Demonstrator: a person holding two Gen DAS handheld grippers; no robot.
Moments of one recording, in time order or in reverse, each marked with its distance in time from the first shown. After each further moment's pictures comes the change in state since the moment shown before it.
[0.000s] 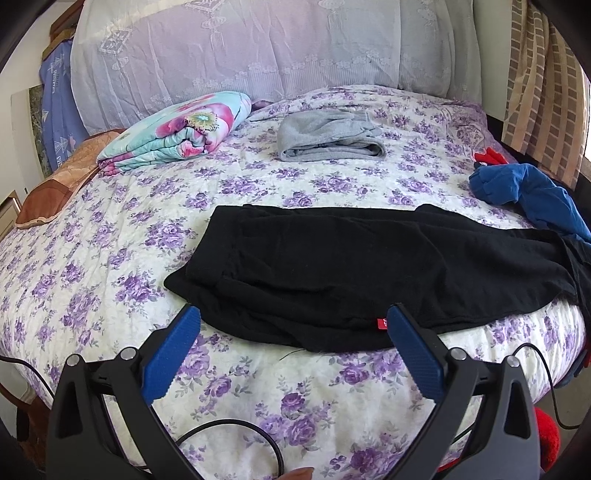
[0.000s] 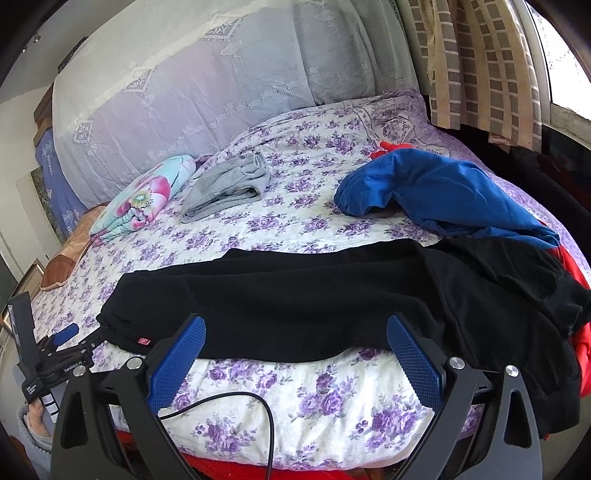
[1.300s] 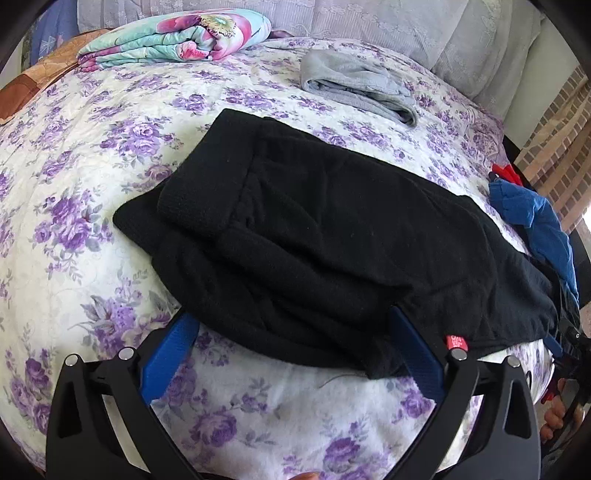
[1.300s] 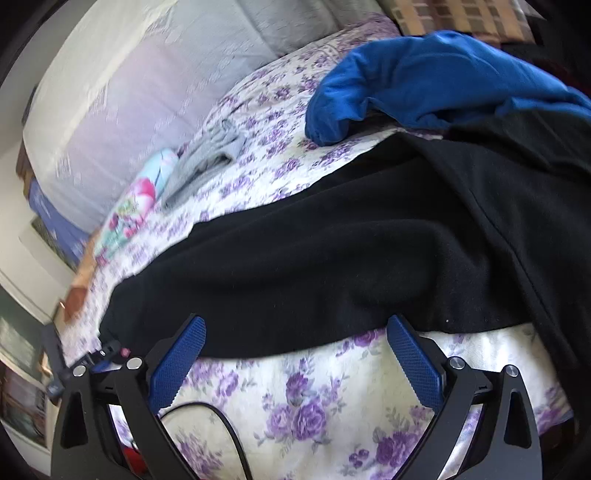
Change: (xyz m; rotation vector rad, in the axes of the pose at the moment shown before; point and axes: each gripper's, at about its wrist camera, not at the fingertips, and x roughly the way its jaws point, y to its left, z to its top) left arm 0.095 0.061 -0.013 -0.242 0.212 -0.204; right arm 0.086 -0.061 -0.039 0.264 0.126 0.141
